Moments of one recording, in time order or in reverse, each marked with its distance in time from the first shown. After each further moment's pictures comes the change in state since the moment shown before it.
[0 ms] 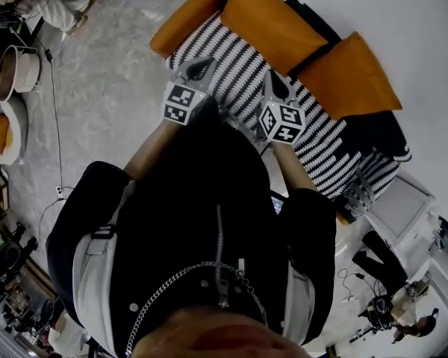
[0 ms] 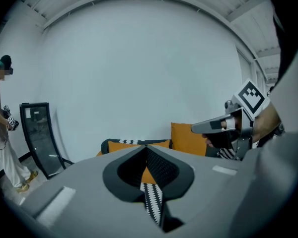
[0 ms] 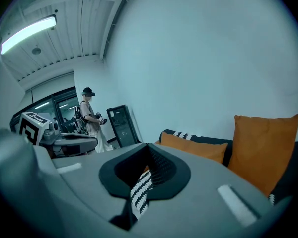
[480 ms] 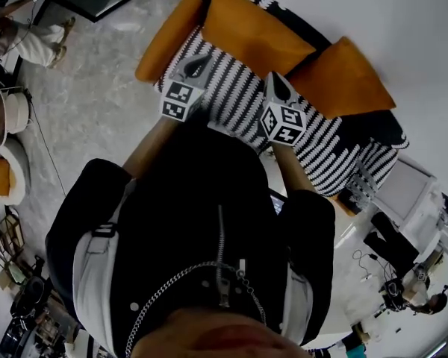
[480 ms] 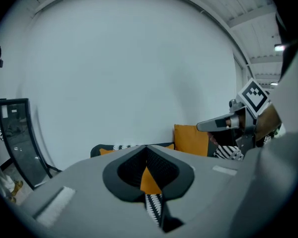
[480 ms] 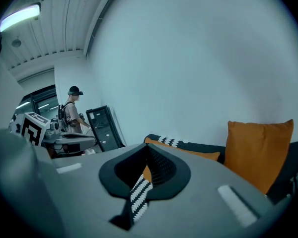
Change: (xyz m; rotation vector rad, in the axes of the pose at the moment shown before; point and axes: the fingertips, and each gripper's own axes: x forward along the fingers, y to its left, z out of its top) left arm 0.113 0.071 0.035 0.016 0.017 -0.154; right arm 0.075 -0.051 0.050 0.052 -0.006 -0.187
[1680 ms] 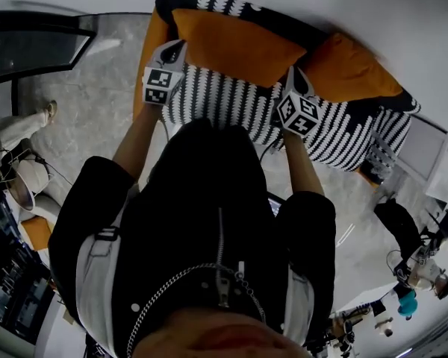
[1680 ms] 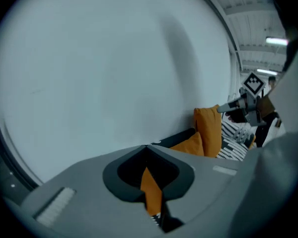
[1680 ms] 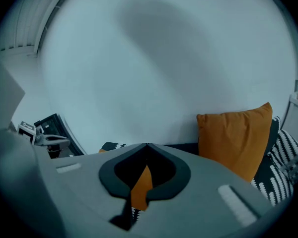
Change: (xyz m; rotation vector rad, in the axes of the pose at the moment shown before) left arm 0.199 0.149 0.021 0.158 0.136 -0.147; right arm 0.104 -0.156 0.031 0.247 0.000 -0.408
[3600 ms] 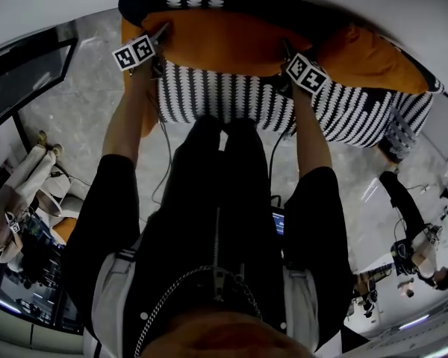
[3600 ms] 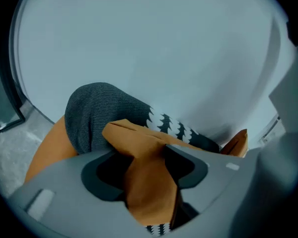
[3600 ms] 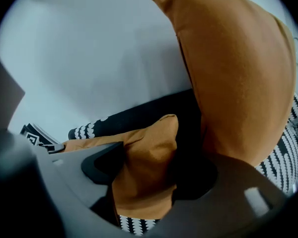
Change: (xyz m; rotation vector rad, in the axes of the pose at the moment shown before) left arm 0.208 0.100 -0.145 -0.709 0.276 -0.061; right arm 0.190 -0.135 -0.115 0.273 0.295 -0.112
